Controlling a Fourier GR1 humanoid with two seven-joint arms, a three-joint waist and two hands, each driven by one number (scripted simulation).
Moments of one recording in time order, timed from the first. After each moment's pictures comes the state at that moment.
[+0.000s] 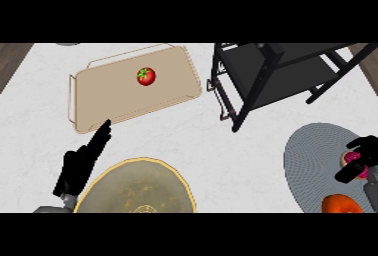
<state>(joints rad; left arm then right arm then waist) 0.00 0.25 -0.12 -1.41 -0.01 -0.02 0.06 -0.17 -0.56 0.08 -1.27 0.63 0.20 0.90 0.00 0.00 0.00</state>
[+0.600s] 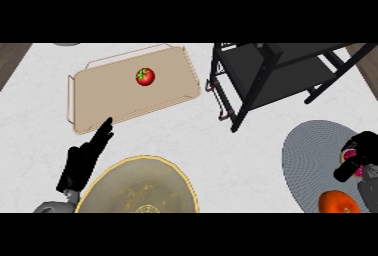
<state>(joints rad) -0.03 0.21 -0.08 -1.37 -0.04 -0.04 0.05 -0.18 -0.52 0.05 -1.24 0.78 0.14 0.81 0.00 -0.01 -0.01</state>
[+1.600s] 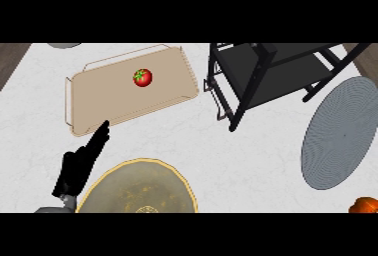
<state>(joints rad) 0.01 0.21 -0.07 -1.39 -0.05 -0.05 0.04 -0.13 -0.79 -0.16 -1.67 0.48 0.26 0.15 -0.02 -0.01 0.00</state>
